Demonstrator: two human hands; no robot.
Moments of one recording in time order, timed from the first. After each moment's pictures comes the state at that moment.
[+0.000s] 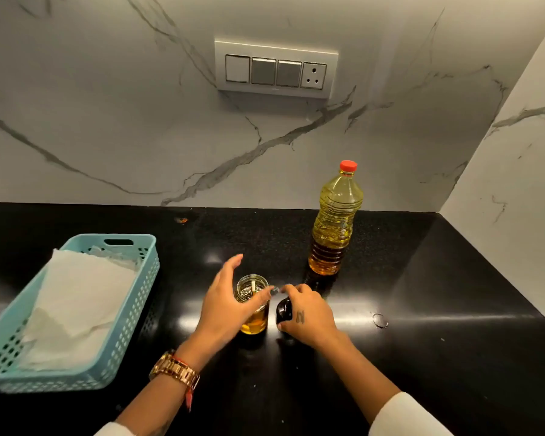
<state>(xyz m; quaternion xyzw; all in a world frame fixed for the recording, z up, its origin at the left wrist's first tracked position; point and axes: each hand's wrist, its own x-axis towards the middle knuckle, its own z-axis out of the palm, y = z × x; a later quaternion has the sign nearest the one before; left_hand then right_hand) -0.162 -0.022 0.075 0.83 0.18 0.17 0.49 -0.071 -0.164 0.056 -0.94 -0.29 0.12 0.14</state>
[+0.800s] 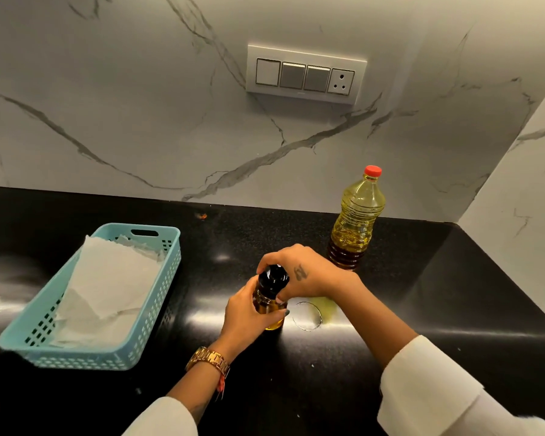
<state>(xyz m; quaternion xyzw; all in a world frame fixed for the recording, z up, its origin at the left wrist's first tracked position) -0.161 -0.019 0.027 0.81 0.19 0.17 0.53 -0.070 -0.121 0.158 -0.82 -0.54 0.15 0.09</state>
